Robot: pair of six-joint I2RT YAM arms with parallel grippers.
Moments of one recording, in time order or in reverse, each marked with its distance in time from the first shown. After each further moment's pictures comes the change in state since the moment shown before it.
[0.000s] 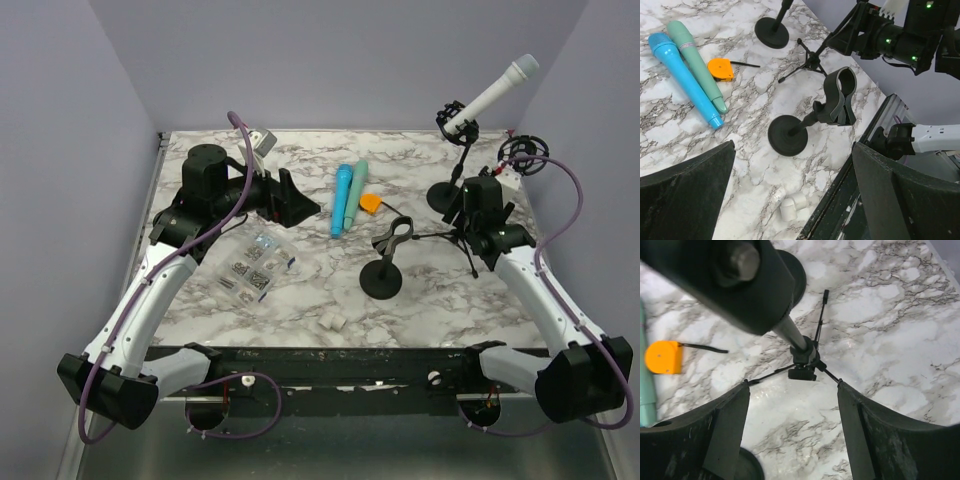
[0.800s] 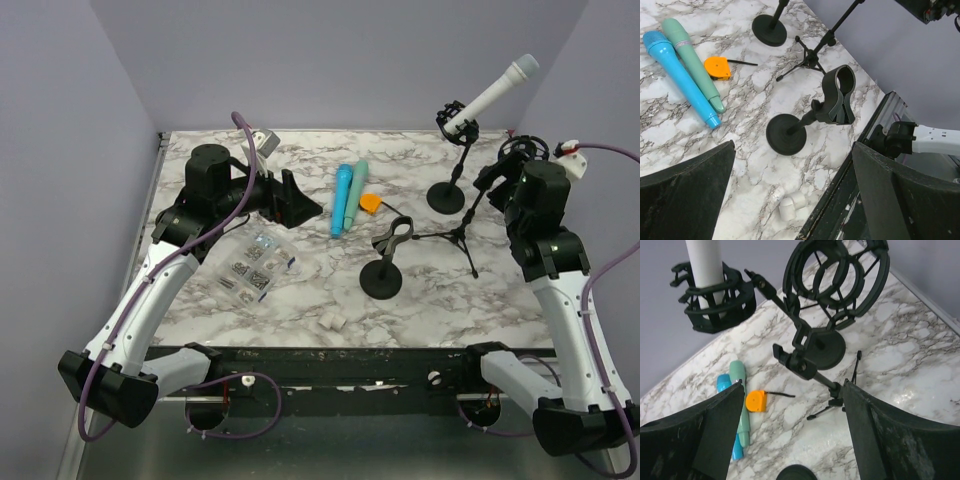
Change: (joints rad) left arm -0.013 0.009 0.000 0.002 -0.001 0.002; right arm -0.095 -0.216 0.223 -0.065 -0.109 0.074
